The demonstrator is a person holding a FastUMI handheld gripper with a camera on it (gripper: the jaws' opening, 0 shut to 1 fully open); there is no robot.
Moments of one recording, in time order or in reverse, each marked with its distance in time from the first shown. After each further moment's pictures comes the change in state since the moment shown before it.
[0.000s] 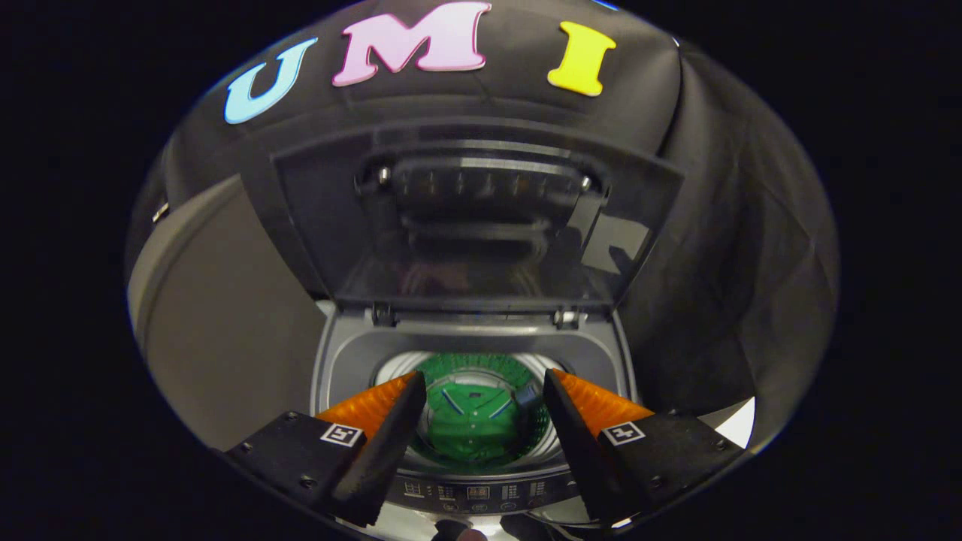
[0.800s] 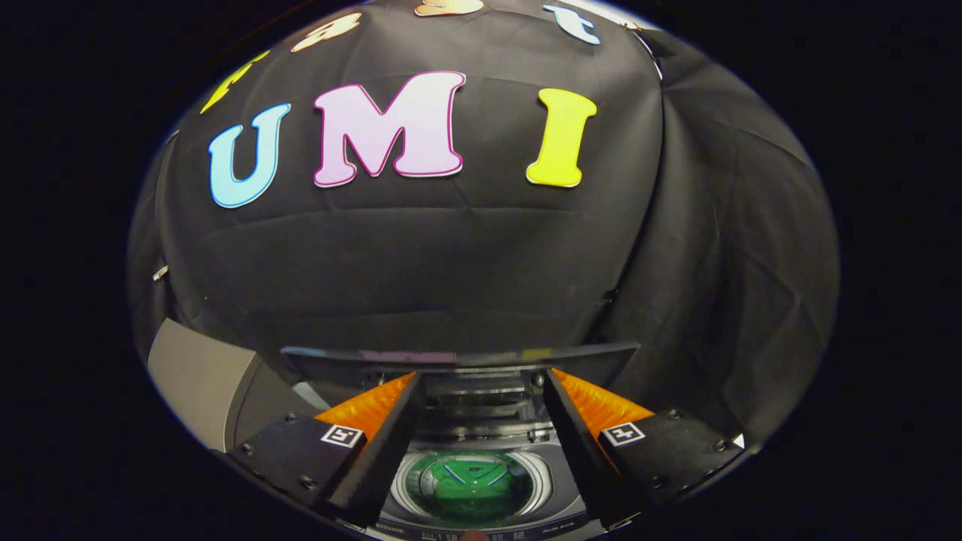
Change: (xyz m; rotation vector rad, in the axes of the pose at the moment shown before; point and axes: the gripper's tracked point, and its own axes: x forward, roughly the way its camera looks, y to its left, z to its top) arm -0.021 -0.020 0.167 0.062 -0.269 -0.002
